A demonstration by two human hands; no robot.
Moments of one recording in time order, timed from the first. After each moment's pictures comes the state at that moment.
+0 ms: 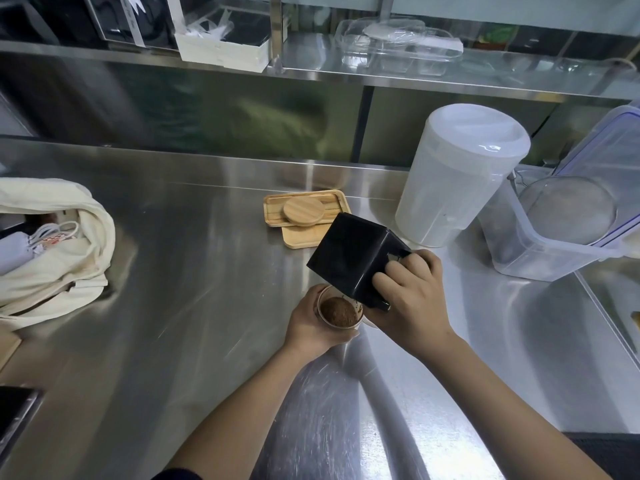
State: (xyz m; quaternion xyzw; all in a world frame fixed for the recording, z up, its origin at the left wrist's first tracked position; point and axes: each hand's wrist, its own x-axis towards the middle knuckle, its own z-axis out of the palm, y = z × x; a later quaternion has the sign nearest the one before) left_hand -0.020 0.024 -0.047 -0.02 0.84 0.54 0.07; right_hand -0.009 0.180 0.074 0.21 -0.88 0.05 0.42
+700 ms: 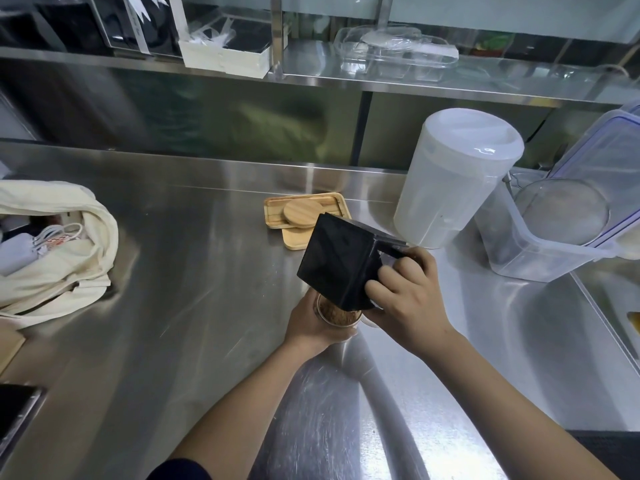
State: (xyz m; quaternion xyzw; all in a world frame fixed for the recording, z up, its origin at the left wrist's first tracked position) left_hand -0.014 0.023 -0.022 -0.01 0.84 0.54 0.11; right_hand -0.004 0.182 0.081 0.27 -0.86 0.01 0.44
